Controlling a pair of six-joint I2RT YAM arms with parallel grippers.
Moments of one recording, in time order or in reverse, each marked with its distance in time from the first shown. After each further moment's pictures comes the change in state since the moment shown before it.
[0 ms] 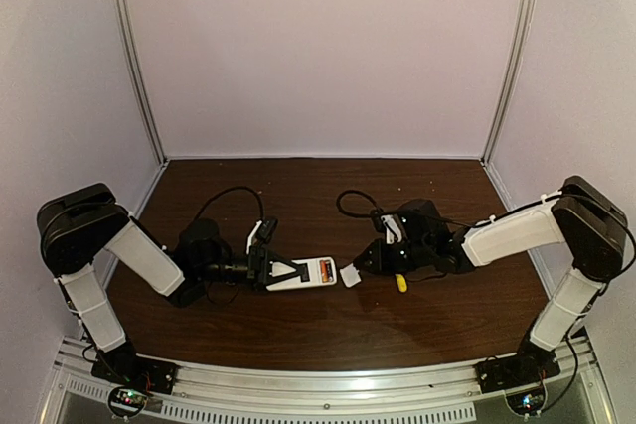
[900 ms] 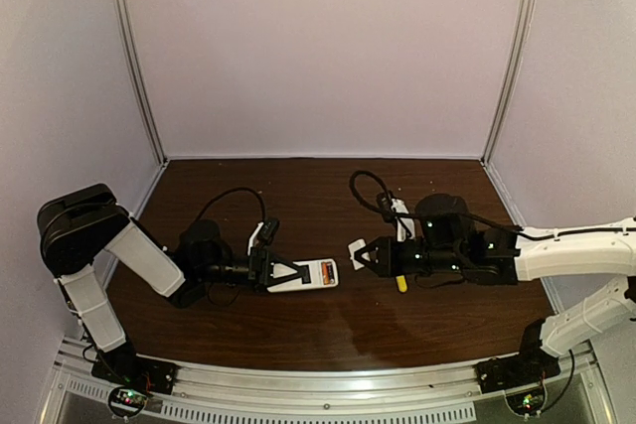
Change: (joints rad) left arm -0.013 0.000 0.000 0.006 0.002 -0.019; right arm 0.246 -0.389 0.005 -0.219 0.261 -0.005
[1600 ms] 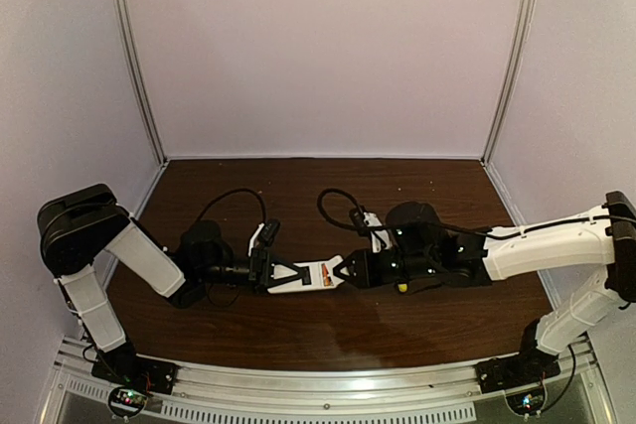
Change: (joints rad) left arm -0.005 0.000 0.000 -0.014 -0.005 0.000; right arm 0.025 0.182 0.056 0.050 -0.079 0.006
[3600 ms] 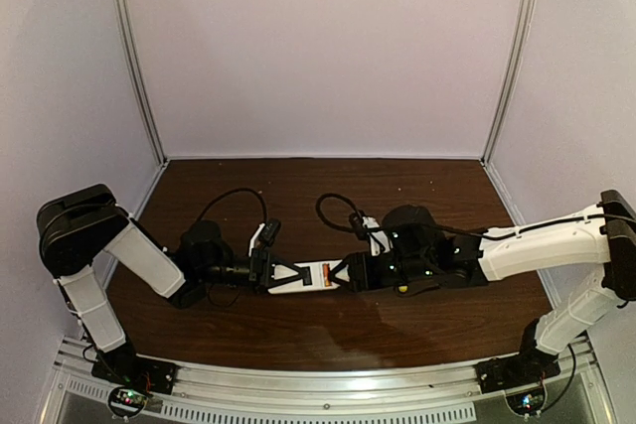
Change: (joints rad) left arm -0.008 -0.006 0.000 0.005 0.000 -0.001; right arm -0.002 0.027 0.000 -0.013 -0.003 0.019
